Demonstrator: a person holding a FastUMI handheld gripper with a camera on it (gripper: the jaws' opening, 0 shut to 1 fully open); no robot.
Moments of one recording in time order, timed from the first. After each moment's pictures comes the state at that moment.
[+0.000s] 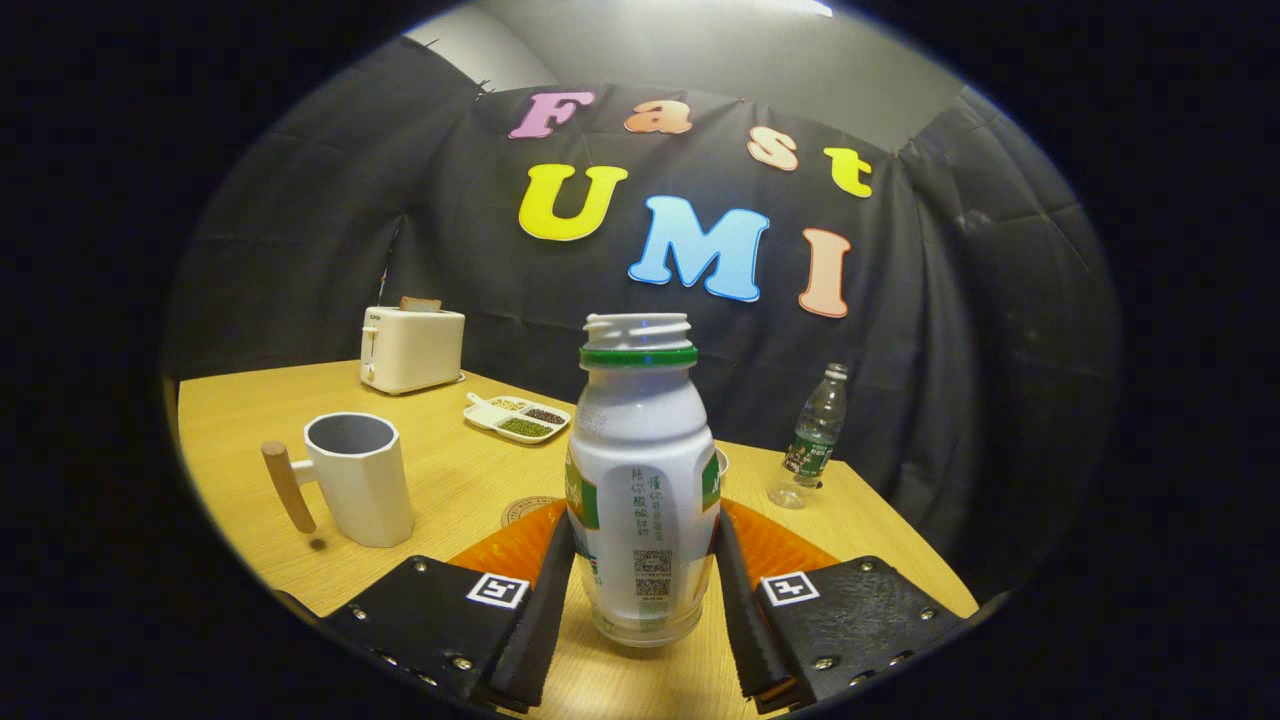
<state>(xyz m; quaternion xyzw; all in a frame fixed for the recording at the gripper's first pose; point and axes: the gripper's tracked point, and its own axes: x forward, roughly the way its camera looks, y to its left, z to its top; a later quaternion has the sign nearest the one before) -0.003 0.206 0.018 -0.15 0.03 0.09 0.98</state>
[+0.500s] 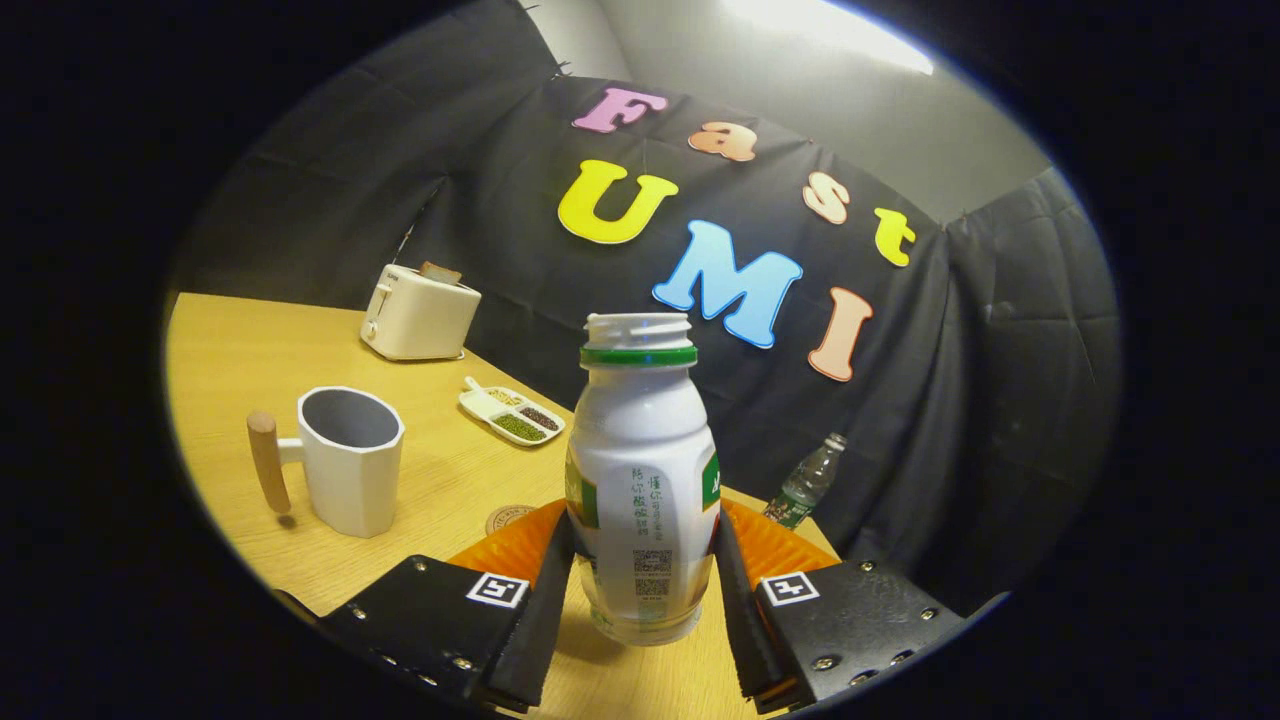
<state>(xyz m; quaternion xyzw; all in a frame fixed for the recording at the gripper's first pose) 0.002 0.233 0.042 -0.26 0.00 0.08 0.96</state>
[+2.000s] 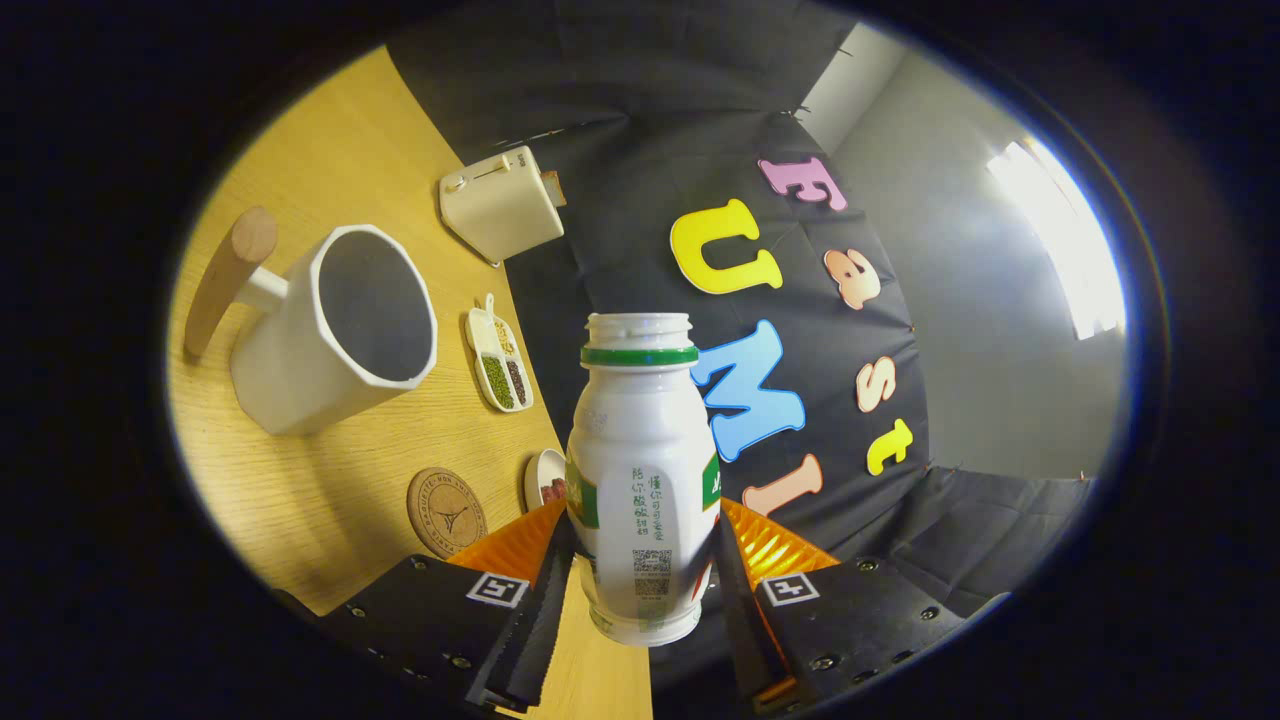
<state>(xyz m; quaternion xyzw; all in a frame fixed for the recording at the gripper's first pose) 0.020 0.289 0.061 -0.60 -0.08 0.01 0.80</state>
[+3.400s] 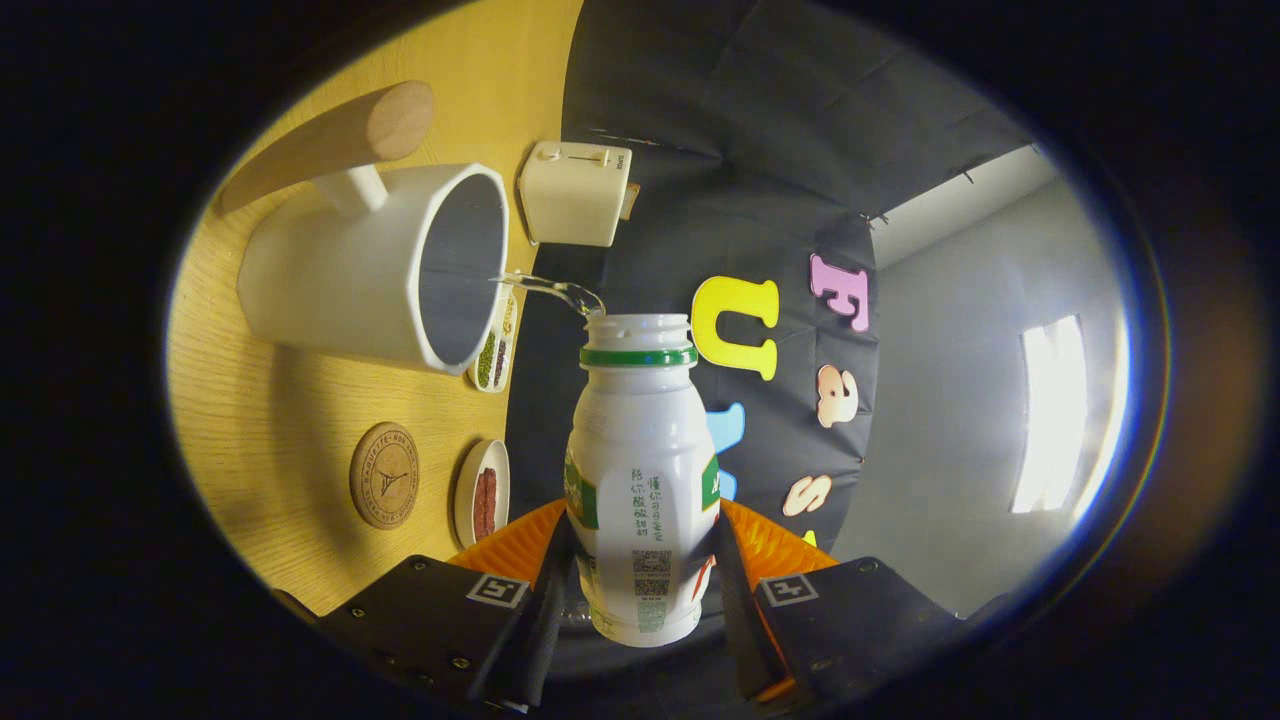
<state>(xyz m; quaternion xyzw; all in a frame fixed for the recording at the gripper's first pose) 0.012 0.324 0.065 -0.74 -0.15 -0.03 0.65</state>
